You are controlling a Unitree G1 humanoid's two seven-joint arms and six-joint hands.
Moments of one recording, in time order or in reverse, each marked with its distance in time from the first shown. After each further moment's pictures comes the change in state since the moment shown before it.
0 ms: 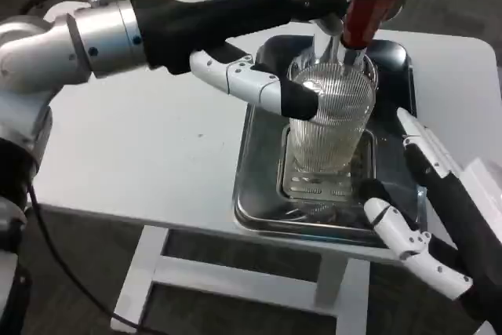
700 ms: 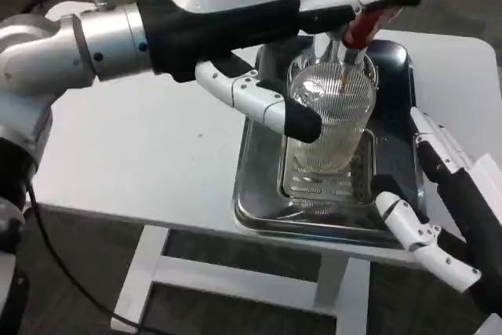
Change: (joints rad) left arm 0.000 0.010 -0.026 -0.019 0.045 -0.053 0.037; right arm -0.022 -0.008 -0.003 -0.044 -0.072 0.110 0.055
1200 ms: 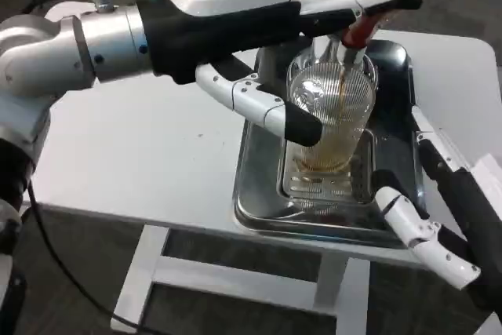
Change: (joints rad) left arm 0.000 0.011 -0.023 0.000 0.004 -0.010 0.025; right arm -0.003 0.043 -0.002 0.001 0.068 0.019 -0.006
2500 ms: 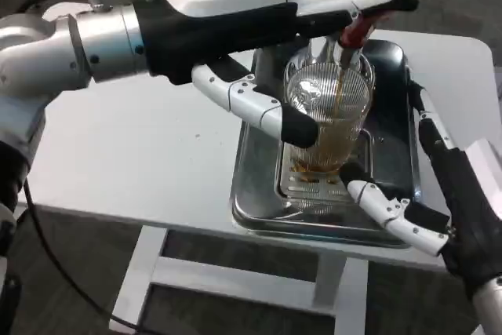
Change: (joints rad) left arm 0.007 0.015 -0.002 -0.017 0.000 0.004 0.000; right arm -0.143 0.107 0.084 0.128 0.013 0.133 -0.142
